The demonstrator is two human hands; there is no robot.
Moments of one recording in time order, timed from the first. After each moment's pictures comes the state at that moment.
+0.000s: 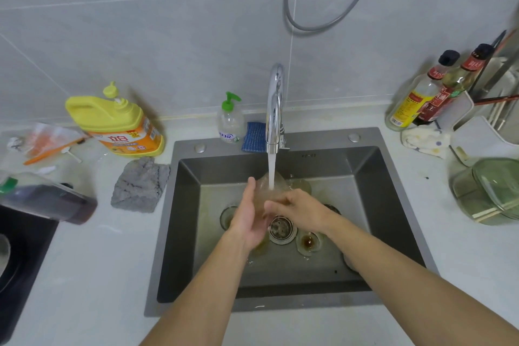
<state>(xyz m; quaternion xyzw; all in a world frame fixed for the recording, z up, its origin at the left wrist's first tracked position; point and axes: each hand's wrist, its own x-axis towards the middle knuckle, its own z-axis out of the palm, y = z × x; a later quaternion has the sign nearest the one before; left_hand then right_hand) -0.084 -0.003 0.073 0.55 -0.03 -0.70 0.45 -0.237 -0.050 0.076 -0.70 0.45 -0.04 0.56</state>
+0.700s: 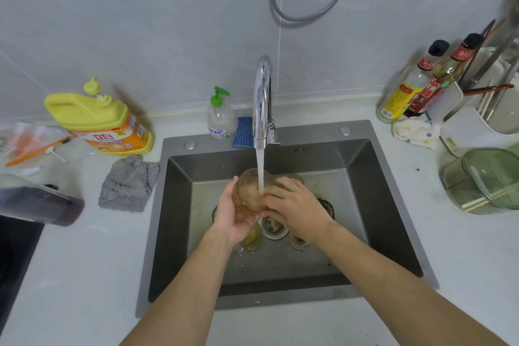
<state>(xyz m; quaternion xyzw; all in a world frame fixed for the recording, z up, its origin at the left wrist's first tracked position) -0.070 -0.007 0.057 0.49 0.05 -0.72 0.49 -0.248 -0.034 0.068 -0.93 0.33 -0.12 0.11</state>
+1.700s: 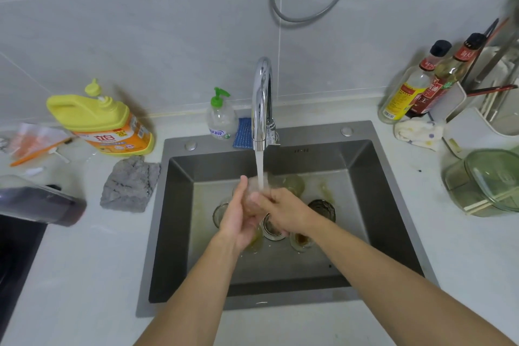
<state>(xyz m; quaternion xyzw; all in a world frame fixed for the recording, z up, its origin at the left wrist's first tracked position) -0.082 0.000 0.055 0.52 -0.05 -0.69 0.49 -0.226 -0.038 0.092 -0.69 0.45 -0.09 0.57</state>
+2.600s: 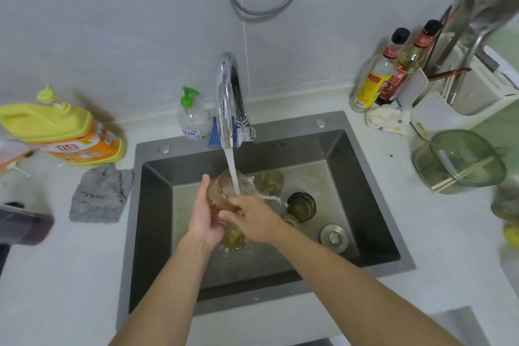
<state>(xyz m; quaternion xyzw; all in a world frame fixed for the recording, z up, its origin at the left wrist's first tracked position) -0.066 -0.003 0.052 0.53 0.02 -0.68 0.50 -0.205 -0.014 0.072 -0.72 0.47 -0.10 0.50</state>
